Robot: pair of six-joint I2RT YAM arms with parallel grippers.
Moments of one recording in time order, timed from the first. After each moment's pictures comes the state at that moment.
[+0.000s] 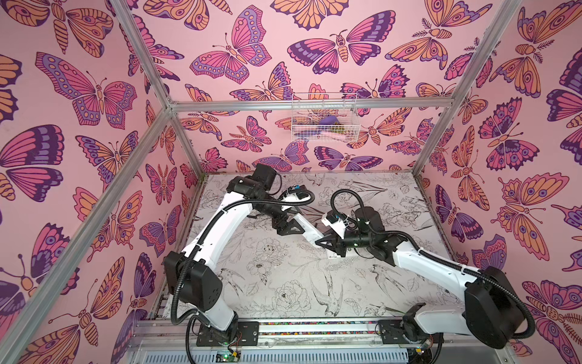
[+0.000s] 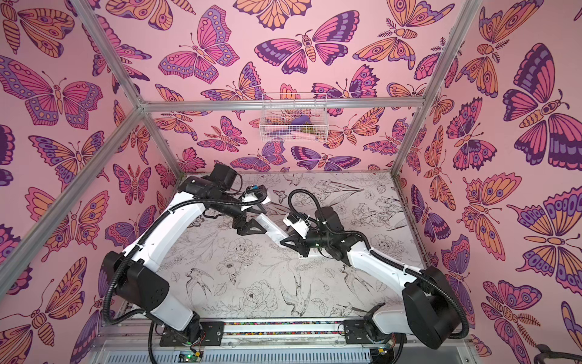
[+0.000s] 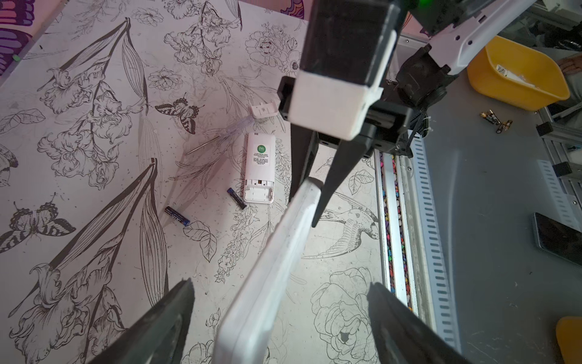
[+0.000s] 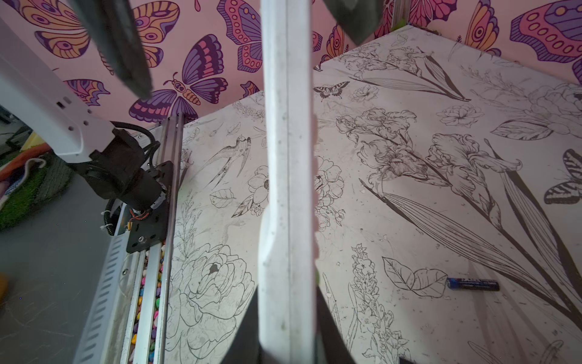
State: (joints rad) left arm -0.39 1.63 1.66 -1.20 0.80 0.83; right arm 0.60 1.34 0.78 0.03 -0.73 -0.10
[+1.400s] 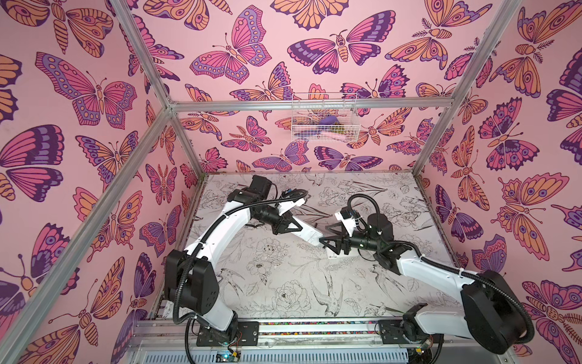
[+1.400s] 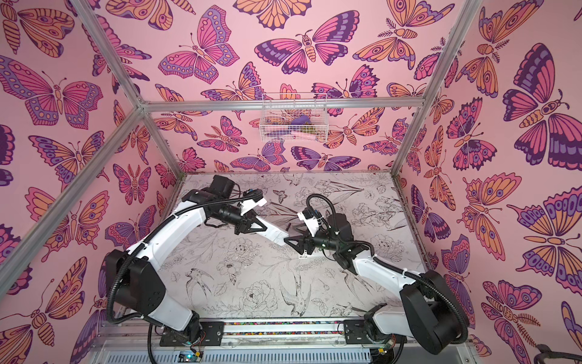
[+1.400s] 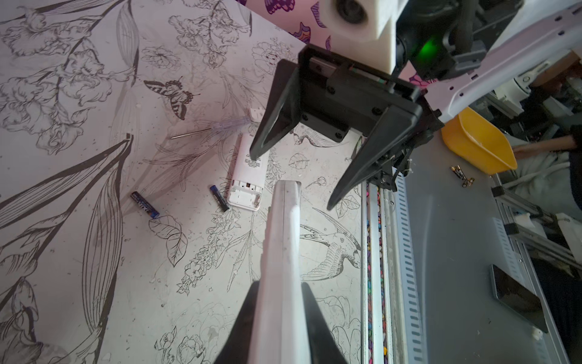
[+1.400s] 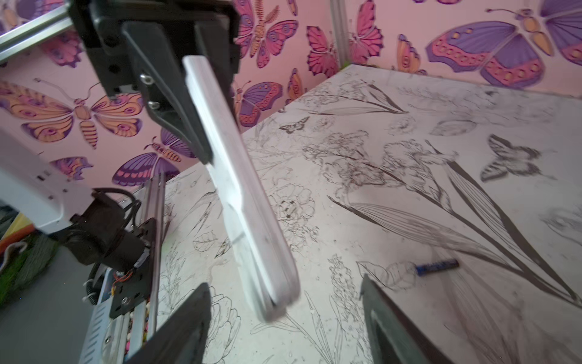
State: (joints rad) left arm -0.32 1.58 1.38 -0.94 0.93 0.59; right arm 0.51 1.28 0.54 0.44 -0.61 0.20
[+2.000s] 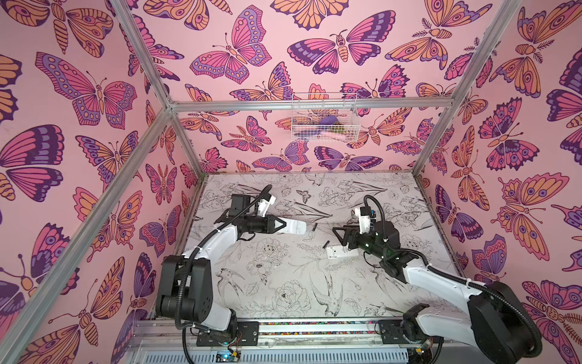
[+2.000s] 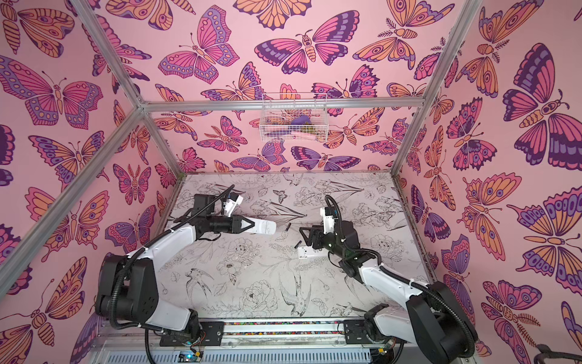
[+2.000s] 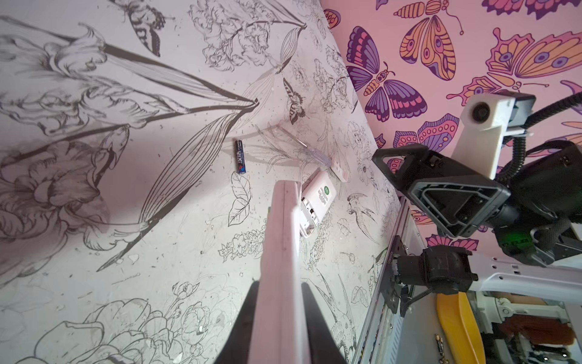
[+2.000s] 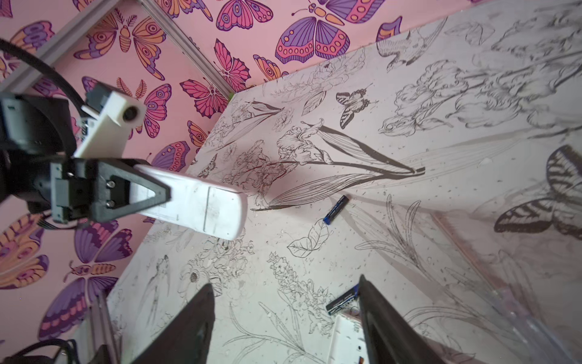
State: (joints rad) left arm -0.15 1.50 0.91 -0.26 0.88 -0.19; right arm 0.49 1.23 0.49 0.39 -0.29 0.59
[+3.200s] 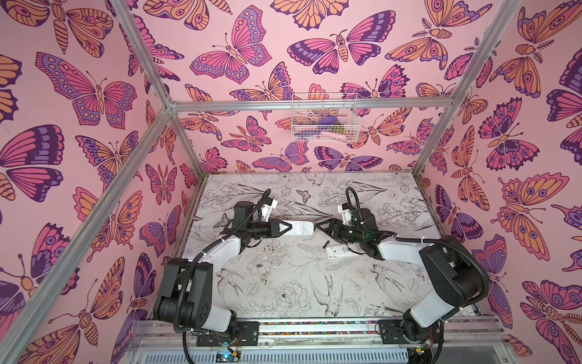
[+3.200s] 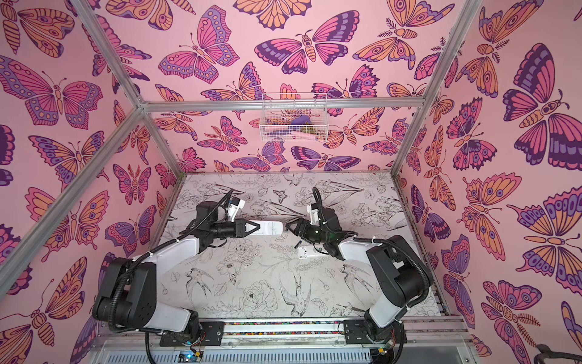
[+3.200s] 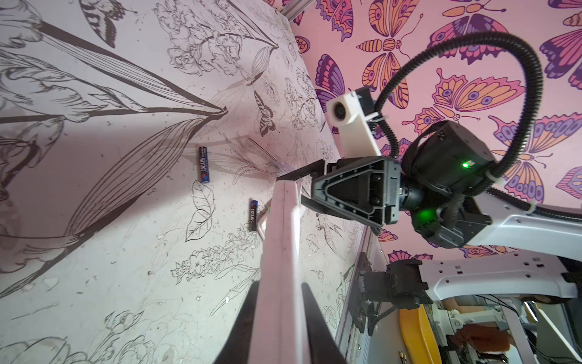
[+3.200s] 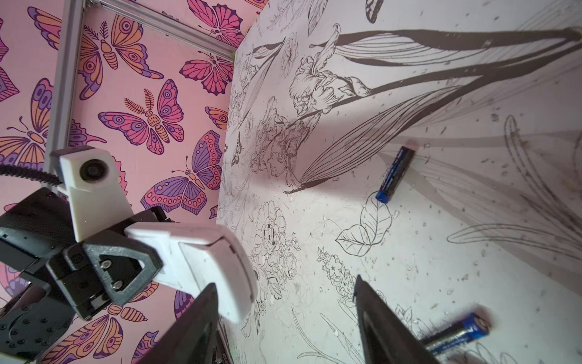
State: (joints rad) left arm -0.20 1.47 0.77 0.06 0.95 -0.43; right arm 0.49 1.66 0.71 0.50 -0.54 0.96
